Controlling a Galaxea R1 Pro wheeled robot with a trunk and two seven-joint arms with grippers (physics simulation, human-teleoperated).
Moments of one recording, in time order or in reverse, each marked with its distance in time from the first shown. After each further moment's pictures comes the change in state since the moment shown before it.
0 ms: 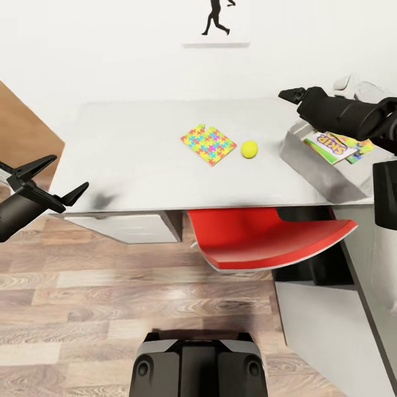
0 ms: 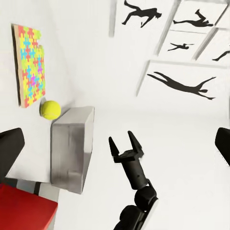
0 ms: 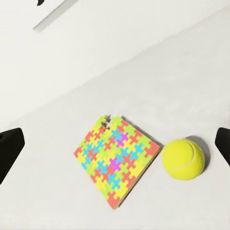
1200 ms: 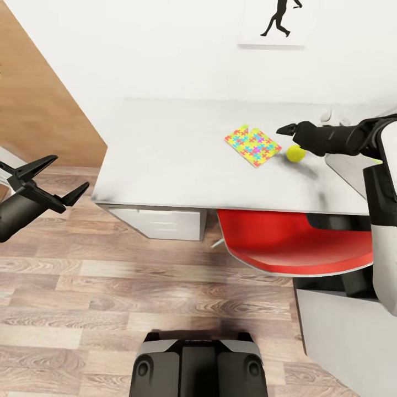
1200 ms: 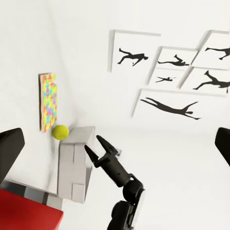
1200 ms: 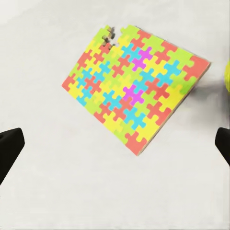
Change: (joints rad) left arm -0.001 -0.001 -0.002 0.000 -0.001 -0.001 0.000; right arm 0.009 -0.011 -0.010 0.180 0.012 0.157 -0.070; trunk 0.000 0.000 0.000
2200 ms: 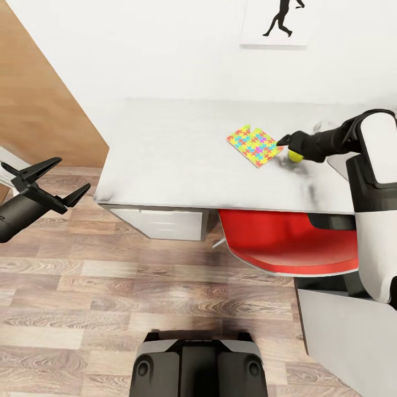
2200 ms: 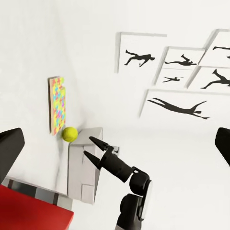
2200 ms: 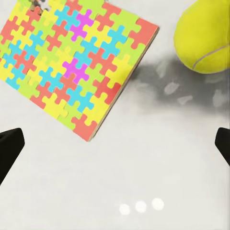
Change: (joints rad) left arm 0.000 -0.006 0.001 0.000 -0.056 -0.001 -0.011; right arm -0.069 0.075 0.004 0.151 0.008 0.062 -0.250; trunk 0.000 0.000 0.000
